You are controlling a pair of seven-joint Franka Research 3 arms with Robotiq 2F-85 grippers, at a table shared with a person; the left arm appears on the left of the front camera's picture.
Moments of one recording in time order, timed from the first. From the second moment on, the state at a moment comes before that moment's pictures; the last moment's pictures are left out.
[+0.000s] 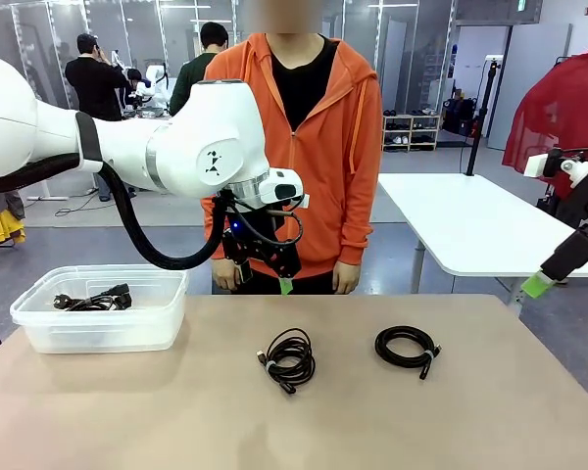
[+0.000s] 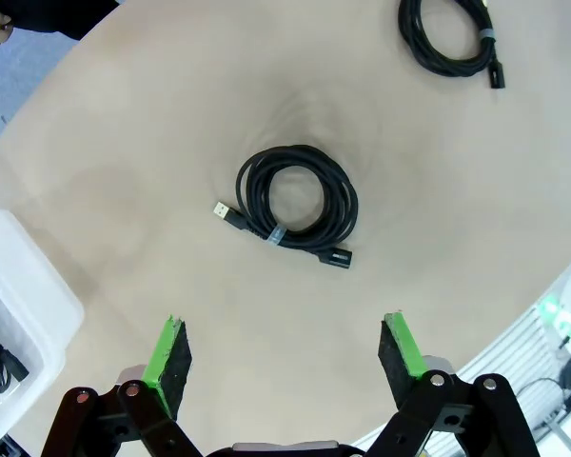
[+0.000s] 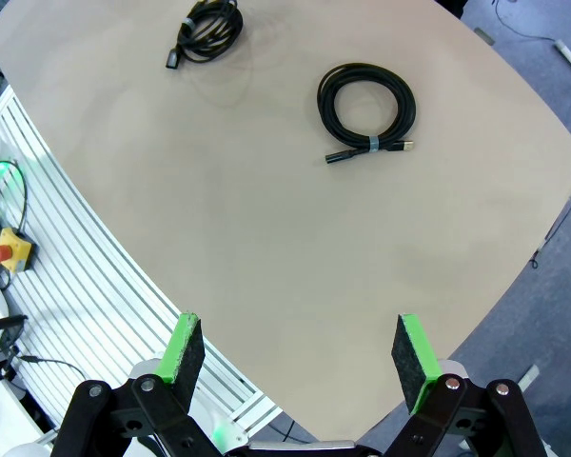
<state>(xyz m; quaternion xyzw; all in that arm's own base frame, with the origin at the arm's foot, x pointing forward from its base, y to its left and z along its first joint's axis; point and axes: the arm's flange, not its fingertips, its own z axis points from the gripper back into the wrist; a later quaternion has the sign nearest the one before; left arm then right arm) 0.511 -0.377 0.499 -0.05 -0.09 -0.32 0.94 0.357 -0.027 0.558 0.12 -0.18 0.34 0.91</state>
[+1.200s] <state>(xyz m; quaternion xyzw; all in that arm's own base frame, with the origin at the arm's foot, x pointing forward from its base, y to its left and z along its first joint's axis) 0.508 -0.389 0.444 -0.01 -0.07 0.00 1.00 0.357 -0.027 0.558 0.12 -0.18 0.34 0.91</state>
